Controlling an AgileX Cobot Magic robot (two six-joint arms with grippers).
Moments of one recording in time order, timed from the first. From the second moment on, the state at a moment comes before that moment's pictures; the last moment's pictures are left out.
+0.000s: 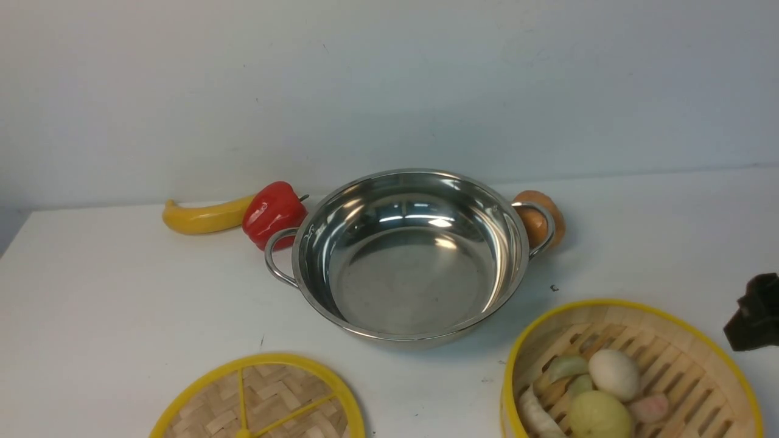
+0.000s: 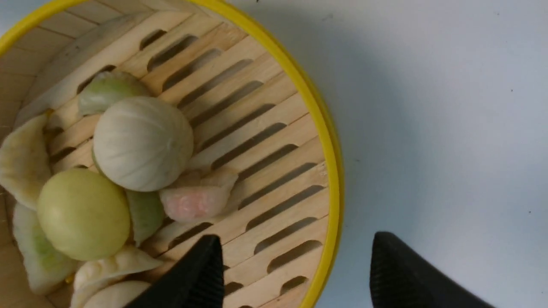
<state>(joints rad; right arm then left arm) -0.04 1.42 -0.94 0.26 1.05 -0.35 0.12 0.00 0.01 -0.02 0.34 0.08</state>
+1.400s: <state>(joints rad) 0.08 1.69 -0.94 0.01 0.92 -0.23 0.12 0.00 0.01 -0.02 0.34 0.08</state>
